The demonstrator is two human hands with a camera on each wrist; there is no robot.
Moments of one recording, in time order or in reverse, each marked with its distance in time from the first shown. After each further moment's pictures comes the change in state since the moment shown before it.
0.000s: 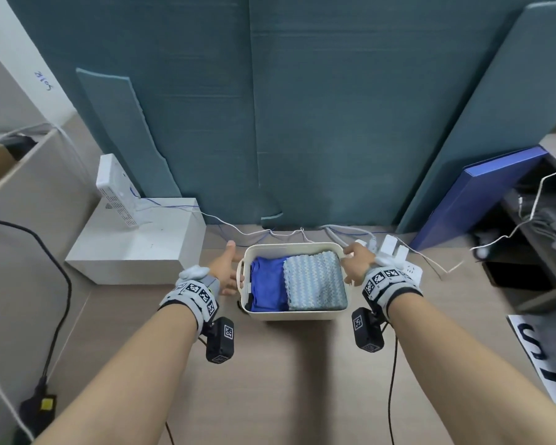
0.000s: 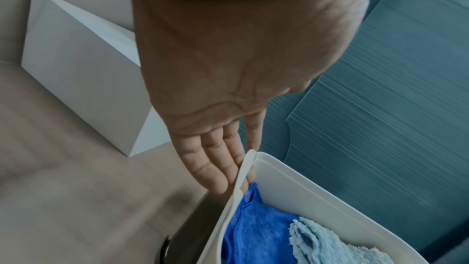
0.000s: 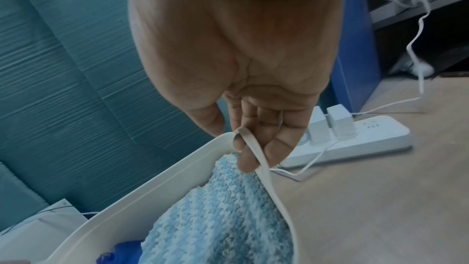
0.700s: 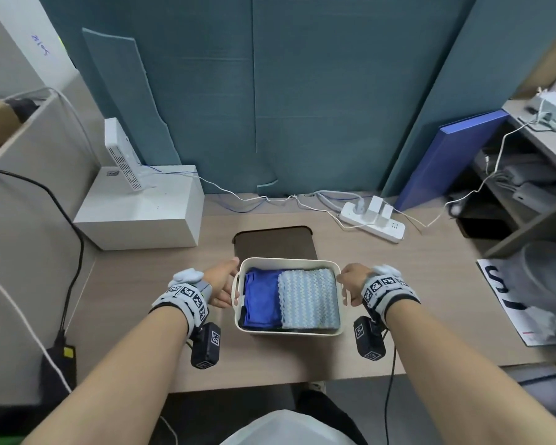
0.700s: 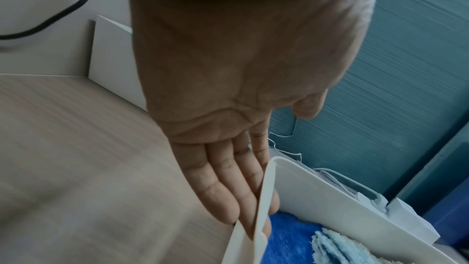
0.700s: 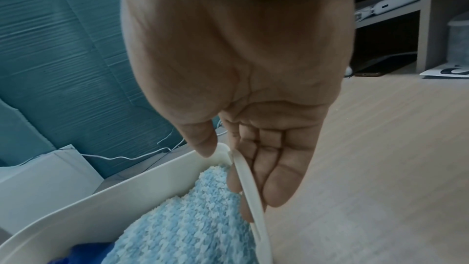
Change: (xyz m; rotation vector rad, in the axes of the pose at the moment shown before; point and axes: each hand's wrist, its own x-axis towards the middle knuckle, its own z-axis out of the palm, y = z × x) left_hand -0.069 -0.108 -0.031 0.211 -0.187 -0.083; right_hand -0.112 0.078 0.057 -0.110 -0.241 0.174
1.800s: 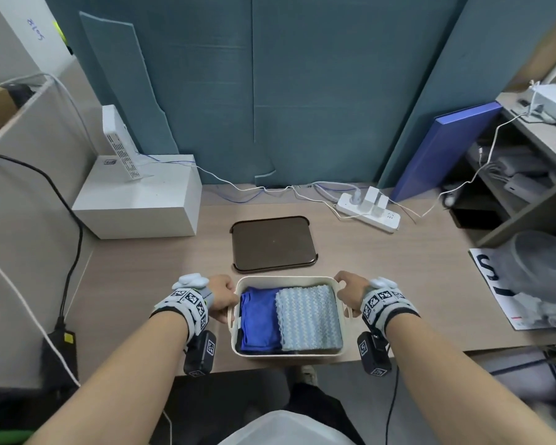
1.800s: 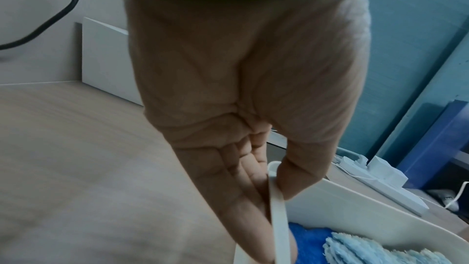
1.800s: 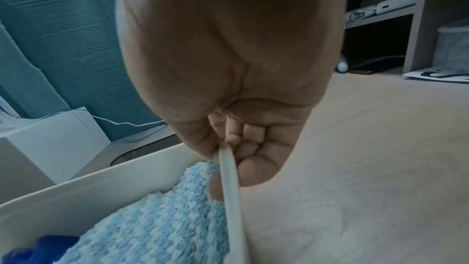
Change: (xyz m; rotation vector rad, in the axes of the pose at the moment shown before) left_hand -0.019 -0.043 0.016 0.364 -0.001 0.043; right_hand -0.026 0.037 0.032 -0.115 -0.067 -0.018
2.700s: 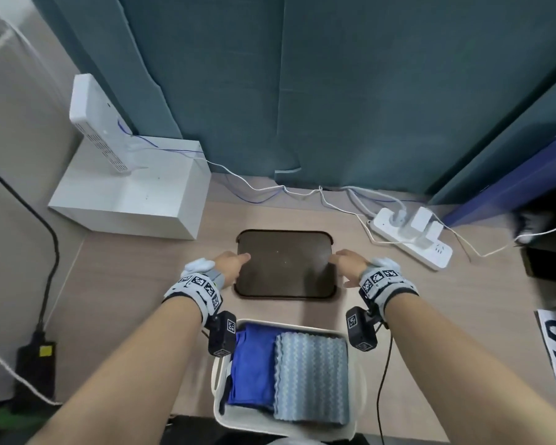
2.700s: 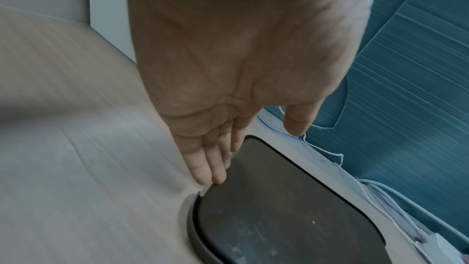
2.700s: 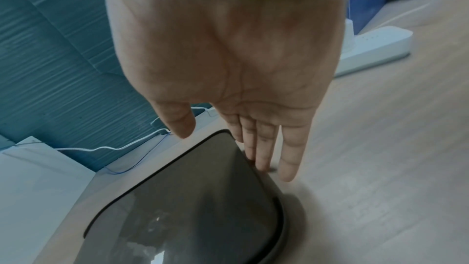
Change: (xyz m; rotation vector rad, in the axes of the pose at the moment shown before) left_hand 0.160 0.060 -0.042 -0.323 0.163 -0.235; right_hand 0.204 -0.080 -0.066 0.187 -0.075 0.045
